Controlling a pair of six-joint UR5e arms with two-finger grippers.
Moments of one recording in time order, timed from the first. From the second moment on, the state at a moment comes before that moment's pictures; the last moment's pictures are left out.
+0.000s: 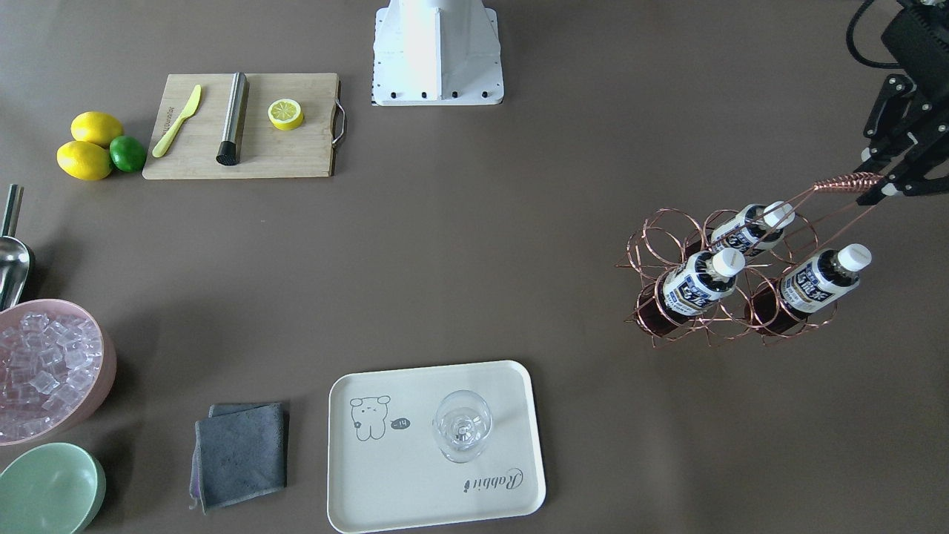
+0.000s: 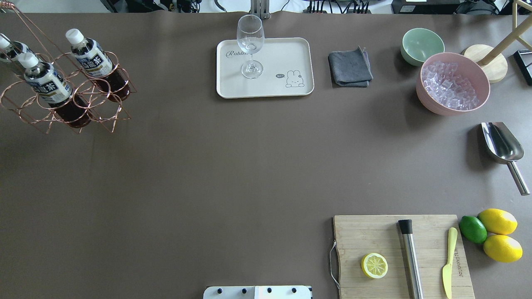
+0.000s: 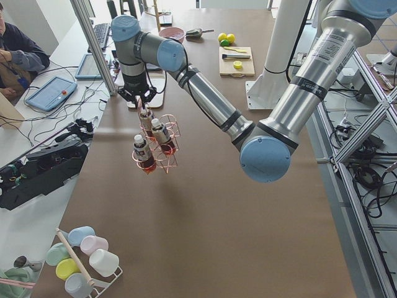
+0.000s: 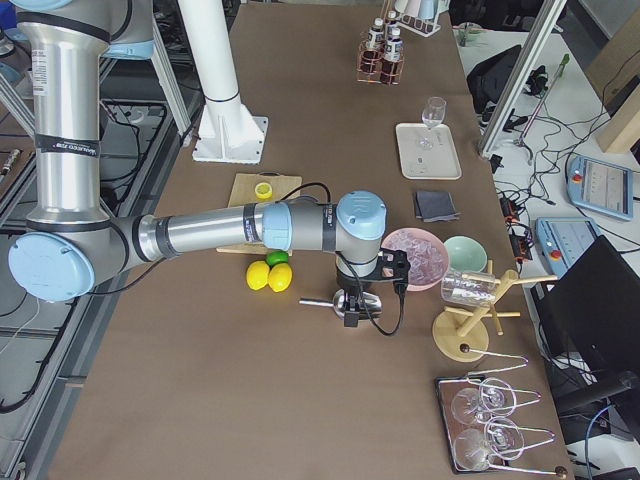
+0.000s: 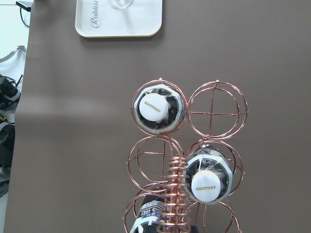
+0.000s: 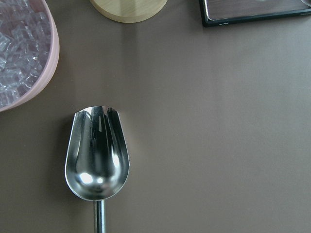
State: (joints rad) left arm -1.32 -2.09 -1.97 -1.13 -2.38 1.00; right arm 1.58 -1.63 1.83 -1.74 2.29 0.04
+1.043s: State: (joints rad) left arm -0.88 -2.32 -2.06 -1.13 -2.21 0.44; right arm 1.58 -1.63 1.82 -1.74 2.29 0.04
